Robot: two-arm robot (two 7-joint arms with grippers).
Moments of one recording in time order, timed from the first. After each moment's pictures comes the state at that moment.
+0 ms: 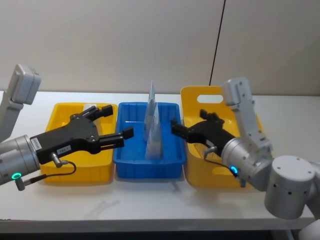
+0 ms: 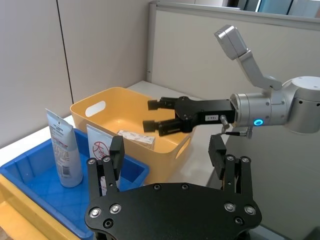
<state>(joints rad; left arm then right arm) -0.38 0.57 0.42 -1.64 -0.74 0.19 -0.70 0.31 0.32 -0.38 -1.61 0.40 0.38 0.09</state>
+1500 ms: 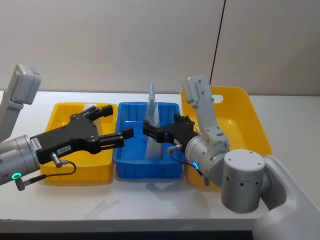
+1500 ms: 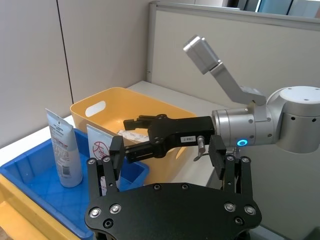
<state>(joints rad) -0.38 0.57 0.42 -1.64 -0.74 0.19 -0.70 0.37 0.14 -0.44 -1.51 0.33 0.47 -0.02</state>
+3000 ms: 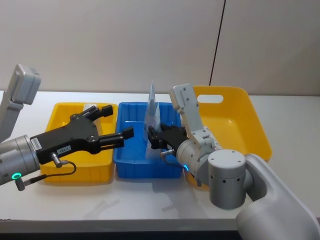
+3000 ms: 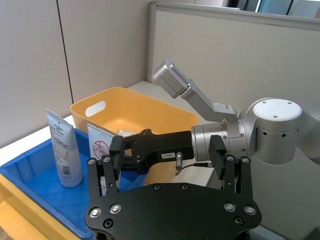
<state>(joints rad) -0.38 0.57 0.42 -1.64 -0.74 0.19 -0.70 0.45 0.09 -0.47 -1.32 0.26 0.44 -0.01</state>
